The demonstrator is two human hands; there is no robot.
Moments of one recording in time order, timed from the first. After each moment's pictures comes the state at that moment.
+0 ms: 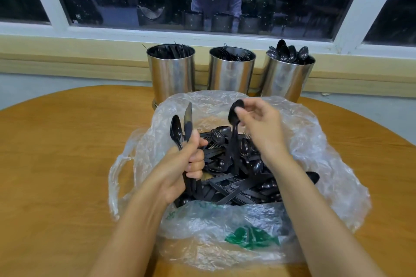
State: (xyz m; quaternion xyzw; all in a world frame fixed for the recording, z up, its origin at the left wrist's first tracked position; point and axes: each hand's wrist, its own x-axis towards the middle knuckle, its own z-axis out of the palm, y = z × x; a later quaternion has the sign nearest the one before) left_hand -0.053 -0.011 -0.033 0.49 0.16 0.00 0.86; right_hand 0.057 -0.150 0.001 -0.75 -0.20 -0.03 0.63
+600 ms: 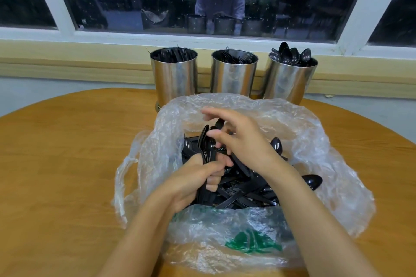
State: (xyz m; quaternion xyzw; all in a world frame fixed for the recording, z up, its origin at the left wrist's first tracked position) left_hand -0.054 -0.030 -0.034 0.65 0.10 -0.06 0.75; right_hand 0.030 -0.141 0.011 -0.76 -0.41 0.05 0.50
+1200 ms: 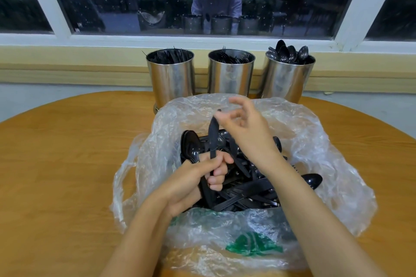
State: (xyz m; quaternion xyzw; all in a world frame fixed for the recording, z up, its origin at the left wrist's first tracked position) left_hand -0.057 -0.027 -0.035 0.53 0.03 -0.09 0.84; right_hand 0.035 -0.142 0.011 -0.77 -0.26 0.02 0.58
